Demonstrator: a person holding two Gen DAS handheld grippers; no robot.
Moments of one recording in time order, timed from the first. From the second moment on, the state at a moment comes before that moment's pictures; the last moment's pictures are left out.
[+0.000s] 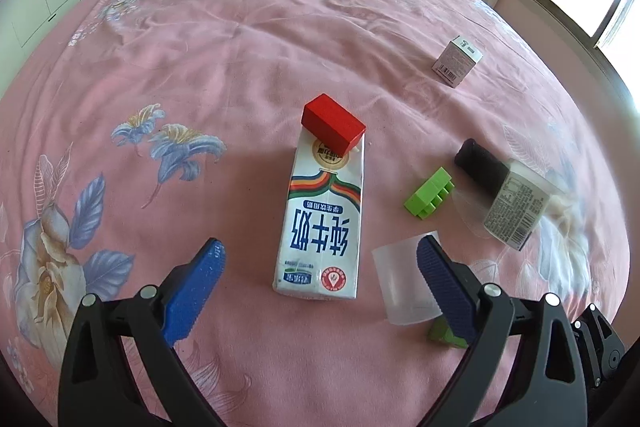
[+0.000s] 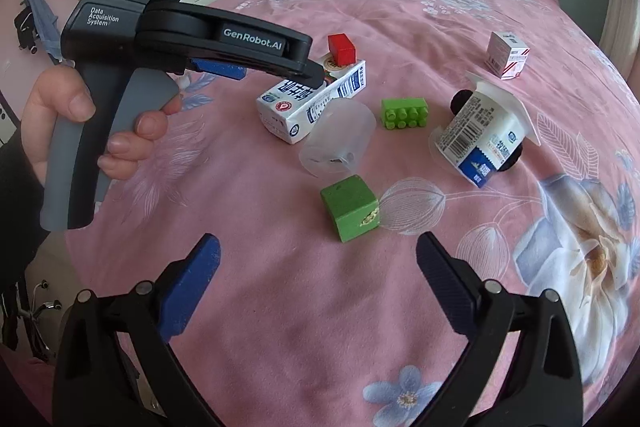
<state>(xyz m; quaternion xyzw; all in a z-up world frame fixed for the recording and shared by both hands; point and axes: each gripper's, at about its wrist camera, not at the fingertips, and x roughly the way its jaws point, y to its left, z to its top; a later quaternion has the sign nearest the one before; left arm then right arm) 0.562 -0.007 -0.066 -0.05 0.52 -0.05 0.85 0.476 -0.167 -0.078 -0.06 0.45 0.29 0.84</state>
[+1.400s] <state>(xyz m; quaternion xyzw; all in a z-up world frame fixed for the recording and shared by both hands) 0.530 0.007 -0.051 -0.18 0.59 -0.15 0.77 0.450 -0.152 -0.052 -0.08 0.47 0.28 0.83</state>
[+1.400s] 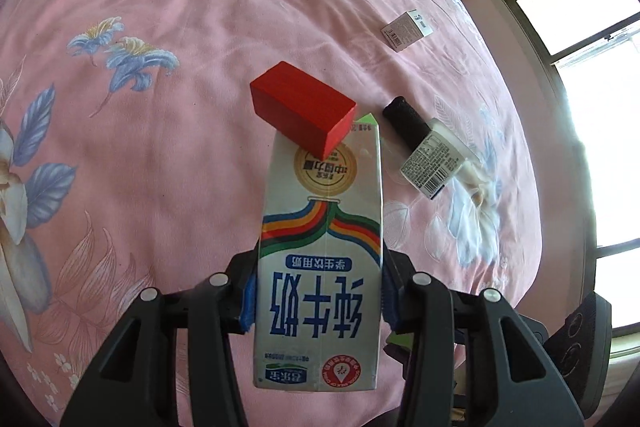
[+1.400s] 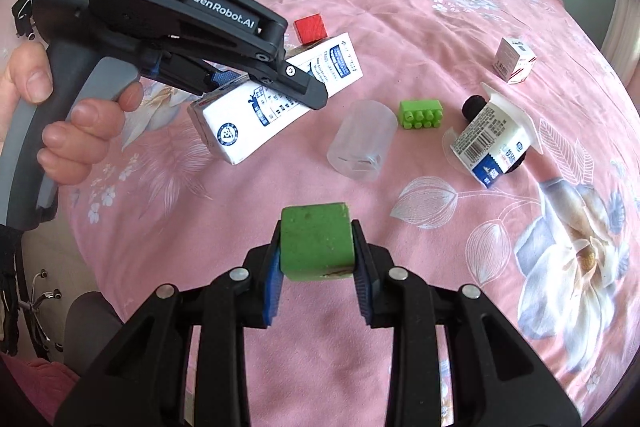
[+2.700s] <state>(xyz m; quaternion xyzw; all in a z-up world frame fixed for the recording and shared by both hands) 0.249 0.043 0.199 -0.05 0.39 -0.11 0.91 0.224 -0.123 0.188 -0.14 0.29 0.26 0.91</state>
